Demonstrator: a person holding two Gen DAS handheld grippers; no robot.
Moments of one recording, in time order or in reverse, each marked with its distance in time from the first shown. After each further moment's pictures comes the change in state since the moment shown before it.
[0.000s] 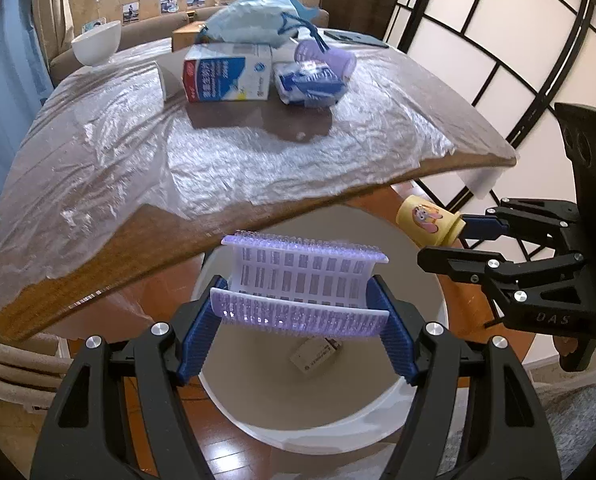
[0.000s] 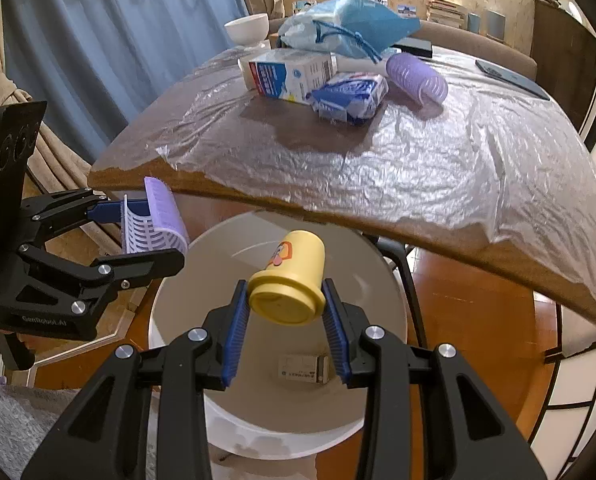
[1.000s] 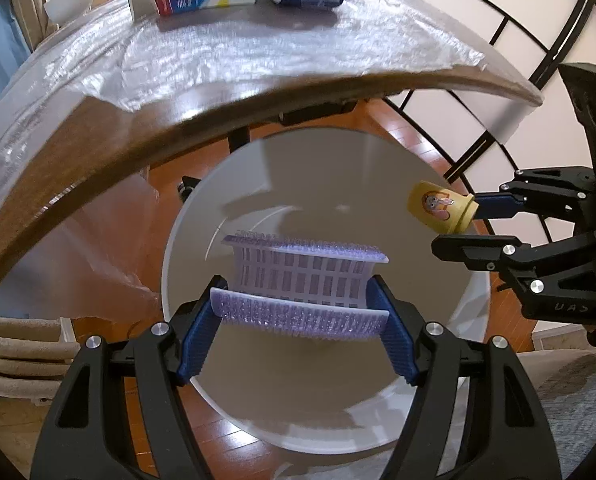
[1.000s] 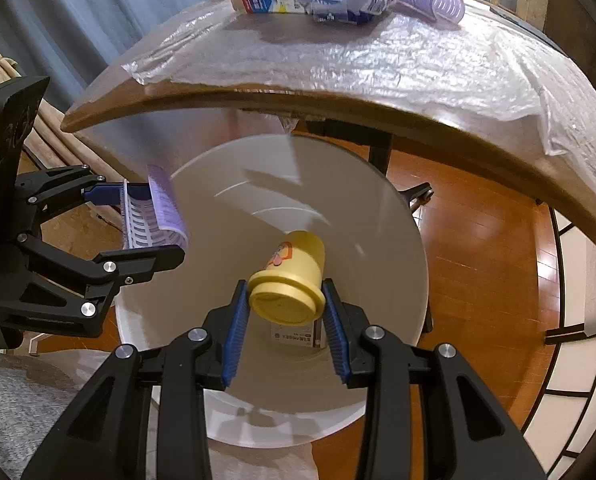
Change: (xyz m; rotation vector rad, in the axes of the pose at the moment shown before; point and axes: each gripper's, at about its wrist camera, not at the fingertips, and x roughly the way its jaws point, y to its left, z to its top) left arm 0.061 -0.001 -0.036 0.040 0.150 0.027; right arm 0.056 -0.012 -0.034 -0.010 0.154 -0.005
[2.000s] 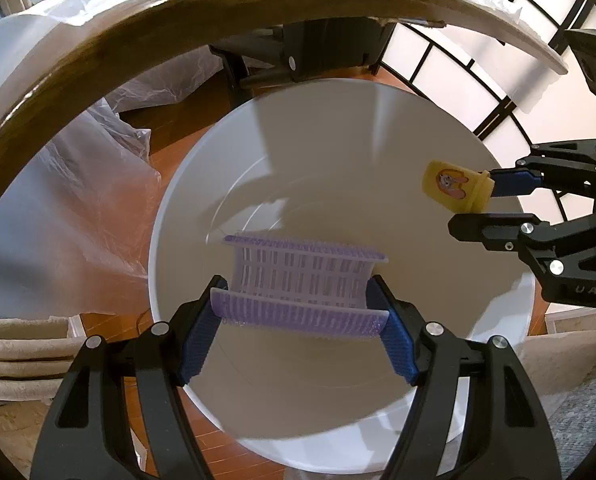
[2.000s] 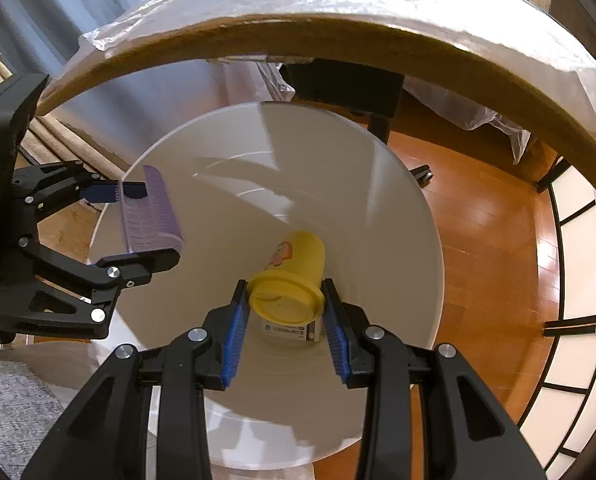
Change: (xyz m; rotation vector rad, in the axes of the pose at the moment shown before) left arm 0.039 -0.005 0.002 0.033 0.082 0.038; right arm 0.036 -0.014 0.014 0.010 0.075 -0.031
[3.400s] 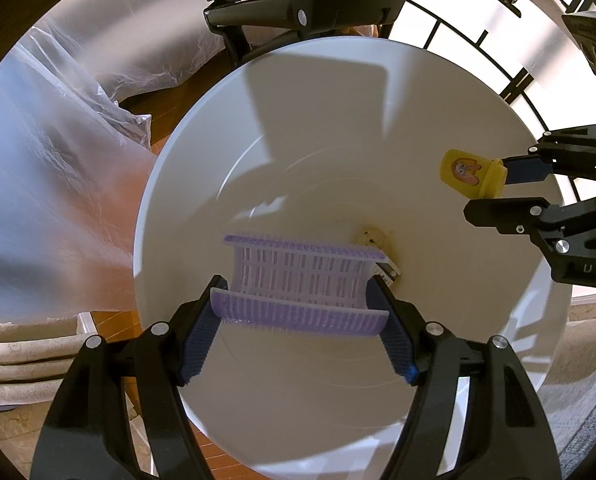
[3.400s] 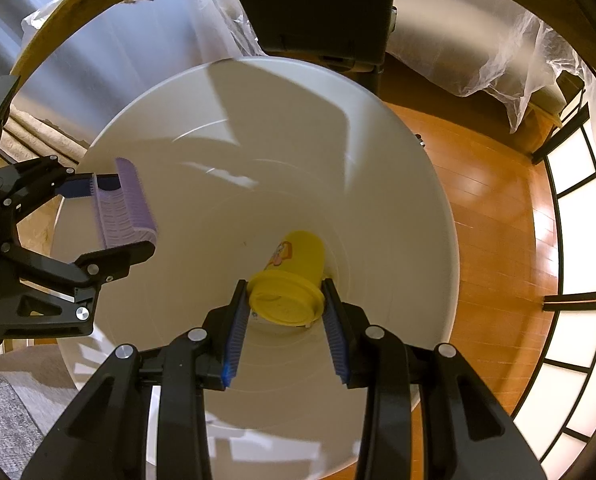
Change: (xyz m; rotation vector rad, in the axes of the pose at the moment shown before) left arm 0.032 0.002 0.003 0.027 0.065 0.040; right arm 0.032 -0.015 0.004 0.055 0.087 -0.015
